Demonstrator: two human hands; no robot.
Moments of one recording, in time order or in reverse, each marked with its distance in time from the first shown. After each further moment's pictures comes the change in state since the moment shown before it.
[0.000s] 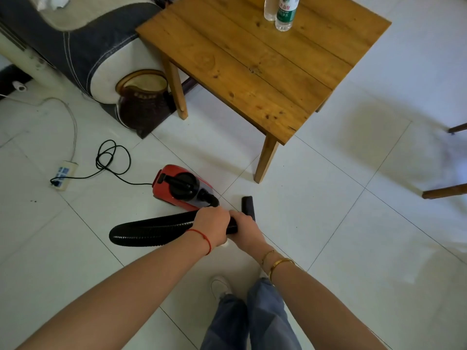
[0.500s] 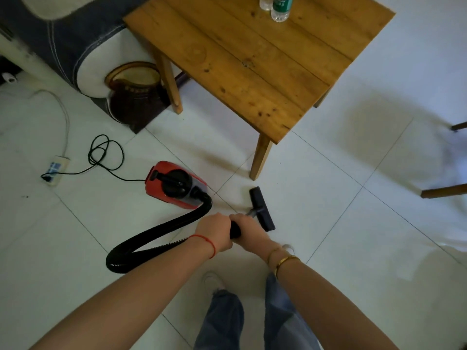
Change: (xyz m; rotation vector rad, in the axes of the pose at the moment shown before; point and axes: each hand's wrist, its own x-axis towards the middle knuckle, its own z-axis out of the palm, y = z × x) left_hand 0.023 0.035 0.008 -0.273 -0.153 -0.083; right_hand 0.007 0.043 -0.024 -0.136 -0.141 -0.092
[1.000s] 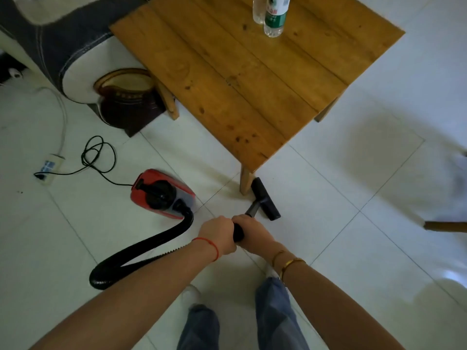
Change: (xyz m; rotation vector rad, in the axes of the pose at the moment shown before) left_hand 0.083 0.082 -0.057 -0.154 -0.023 -0.062; right_hand 0.036 0.090 -0.102 -0.039 -0.081 -0.073
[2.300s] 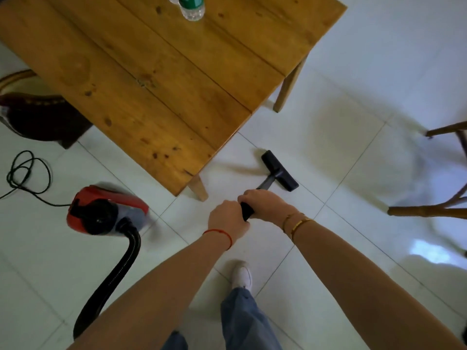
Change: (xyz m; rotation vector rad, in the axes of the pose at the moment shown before) left_hand 0.134 0.176 -0.026 -0.219 0.132 -0.015; right_hand 0.023 0.181 -0.158 -0.395 -0.157 -0.031
